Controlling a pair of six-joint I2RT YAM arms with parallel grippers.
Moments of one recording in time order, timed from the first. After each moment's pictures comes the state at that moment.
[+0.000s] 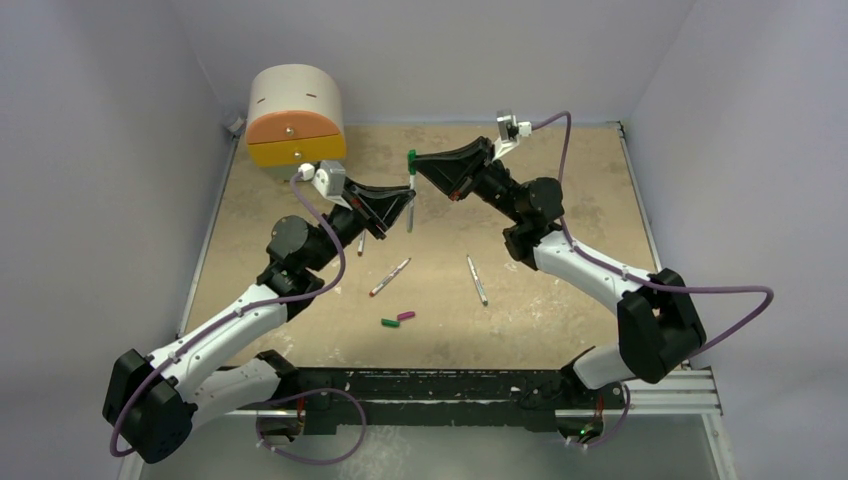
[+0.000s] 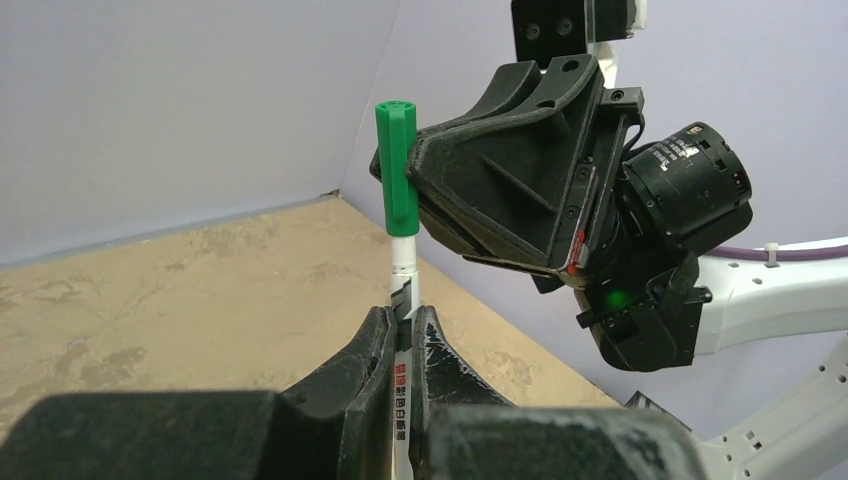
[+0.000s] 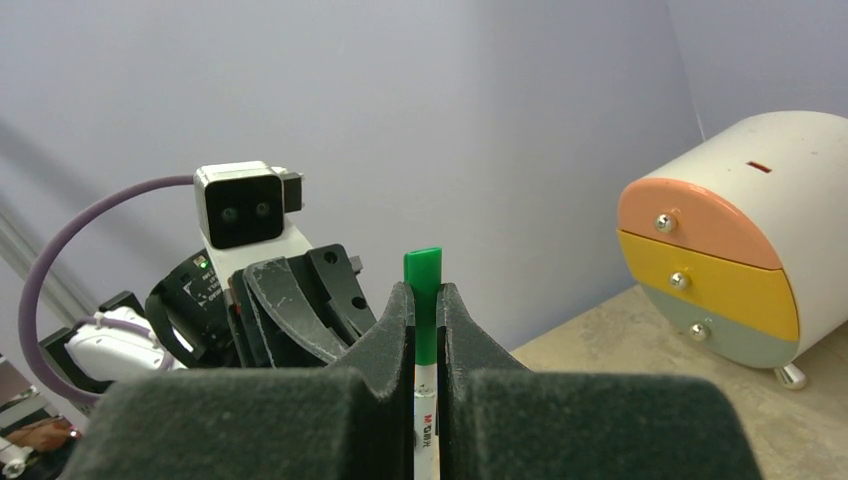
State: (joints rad) left arm -0.63 1.01 0.69 0.65 0.21 -0.46; right arm 0.57 1.46 0.95 1.09 -0.50 0.84
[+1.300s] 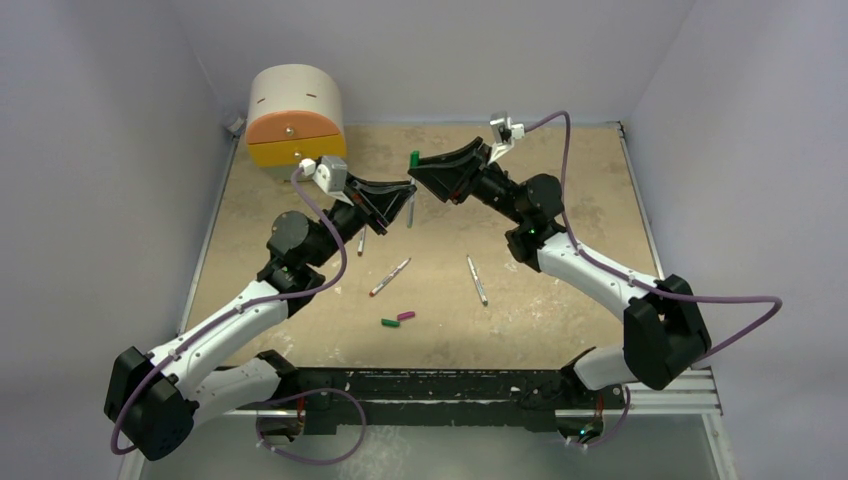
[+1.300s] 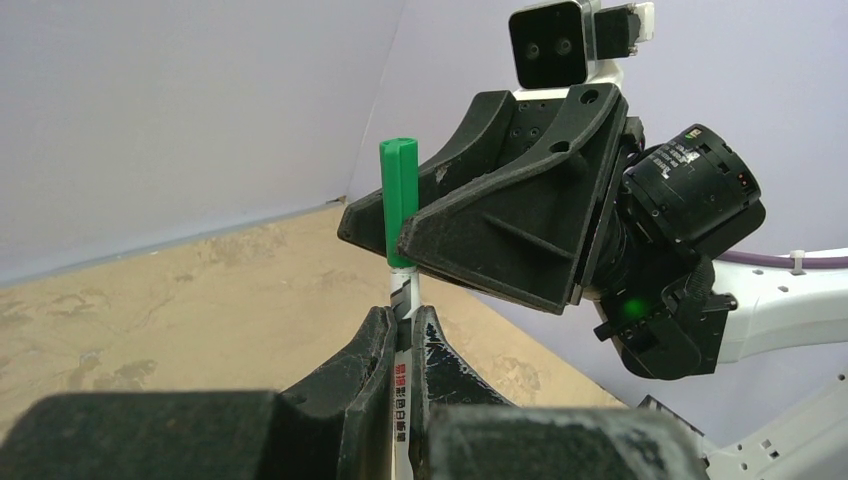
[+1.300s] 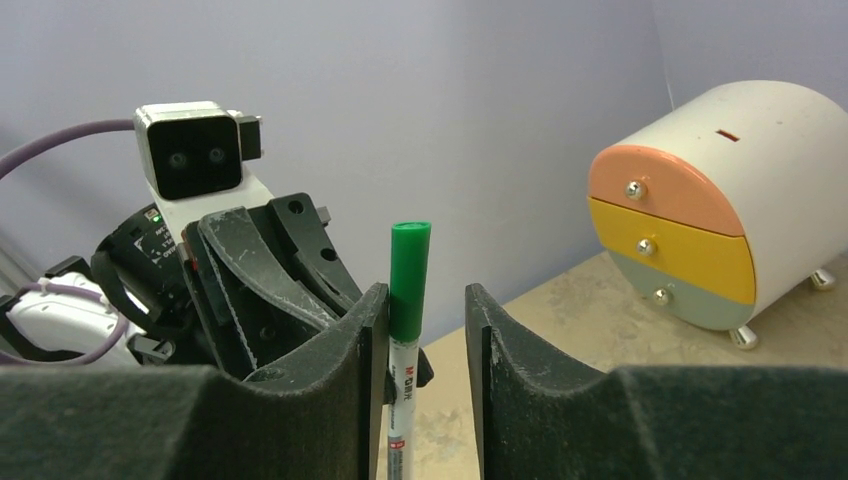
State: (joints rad) left arm -0.63 1.03 0.72 0.64 0.21 -0.43; right arm 0.57 1.42 0.95 0.96 -0.51 0.73
